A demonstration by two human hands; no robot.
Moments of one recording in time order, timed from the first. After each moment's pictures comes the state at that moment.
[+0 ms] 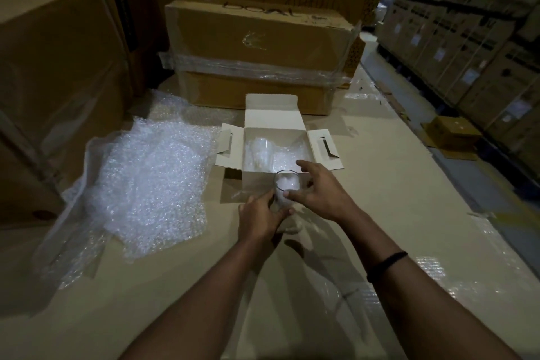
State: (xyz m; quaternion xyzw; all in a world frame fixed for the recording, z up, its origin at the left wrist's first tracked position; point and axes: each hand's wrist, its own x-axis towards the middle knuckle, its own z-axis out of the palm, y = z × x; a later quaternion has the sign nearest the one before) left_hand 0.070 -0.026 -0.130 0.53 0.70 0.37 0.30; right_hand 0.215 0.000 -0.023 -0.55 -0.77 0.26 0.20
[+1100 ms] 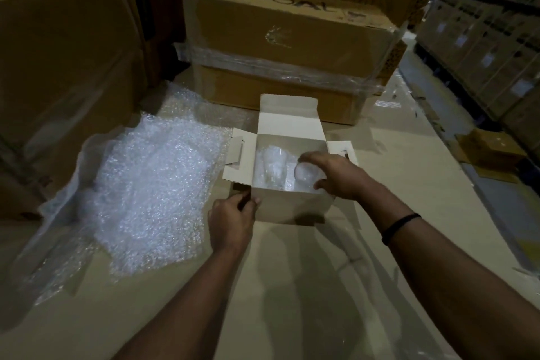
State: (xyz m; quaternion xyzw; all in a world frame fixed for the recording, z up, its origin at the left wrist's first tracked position) left_hand 0.012 0.013 -0.152 0.42 0.76 0.47 0.15; right_hand 0.220 0.138 -0.026 -0.42 -0.90 0.13 0.02
